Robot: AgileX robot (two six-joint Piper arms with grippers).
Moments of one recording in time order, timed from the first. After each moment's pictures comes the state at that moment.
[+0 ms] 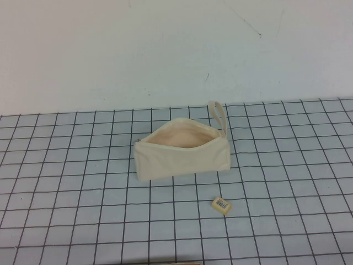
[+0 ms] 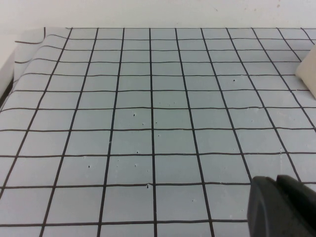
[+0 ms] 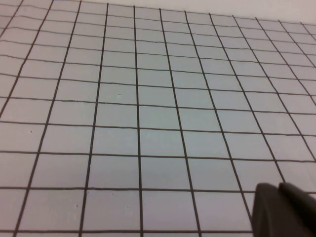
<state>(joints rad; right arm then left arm) -0.03 -0.01 0.02 -0.14 0.42 -0.01 -0.01 -0.02 0.02 -0.06 0.37 -0.02</state>
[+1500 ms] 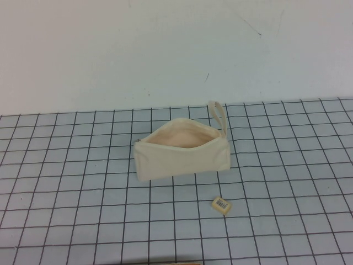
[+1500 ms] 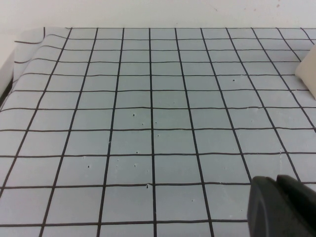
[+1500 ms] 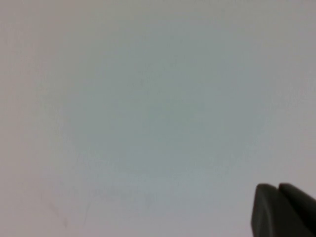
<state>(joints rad) -0.03 0.15 -0.52 0.18 0.03 -0.37 -0.01 -0.02 0.02 -0.06 0.37 -0.02</state>
